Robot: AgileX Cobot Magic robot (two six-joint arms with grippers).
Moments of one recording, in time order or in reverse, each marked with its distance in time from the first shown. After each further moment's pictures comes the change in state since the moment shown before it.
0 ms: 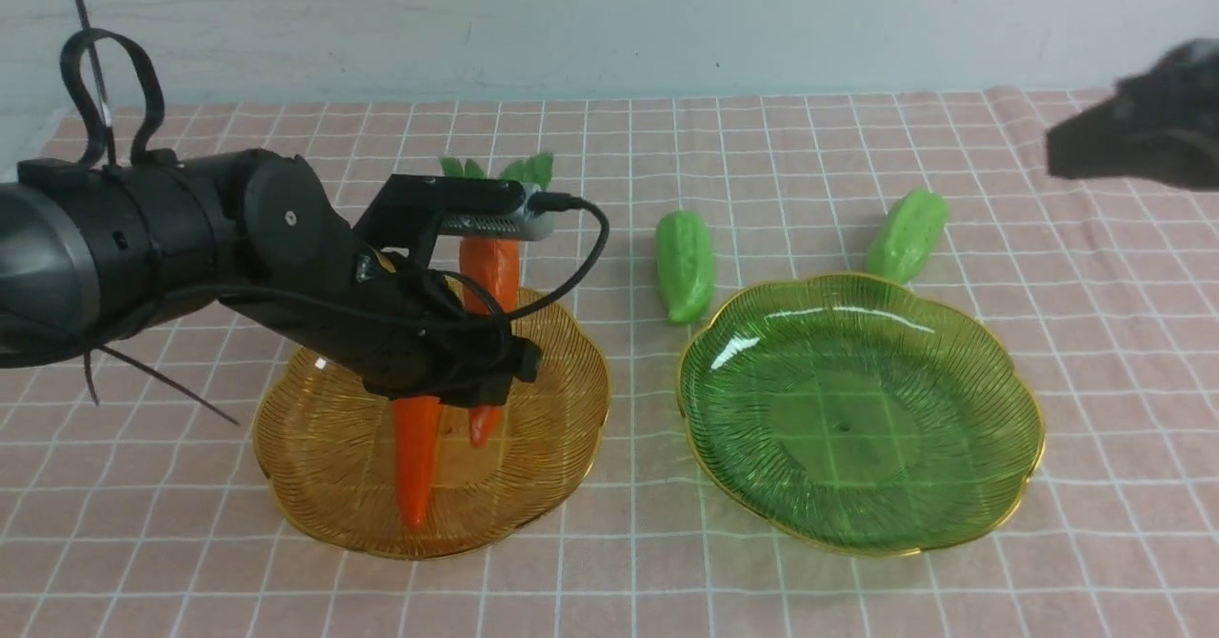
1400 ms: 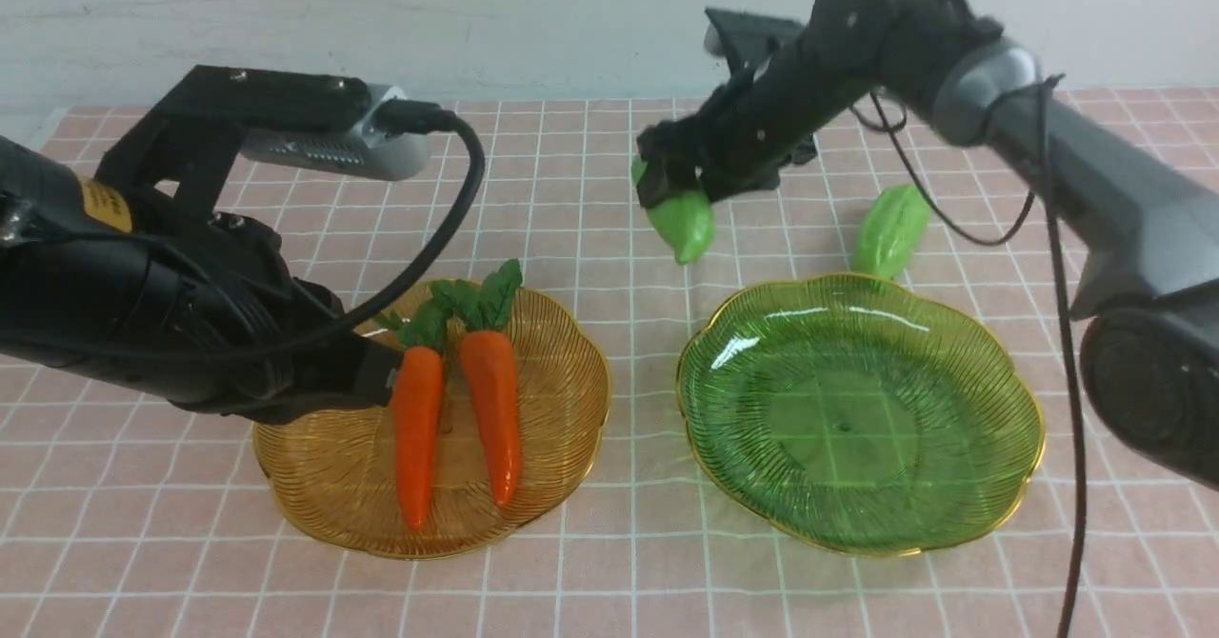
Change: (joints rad) right arm -0.027 -0.216 0.400 -0.120 0.187 0.132; left arm 0.000 -0.315 0.008 0.000 0.304 -0.061
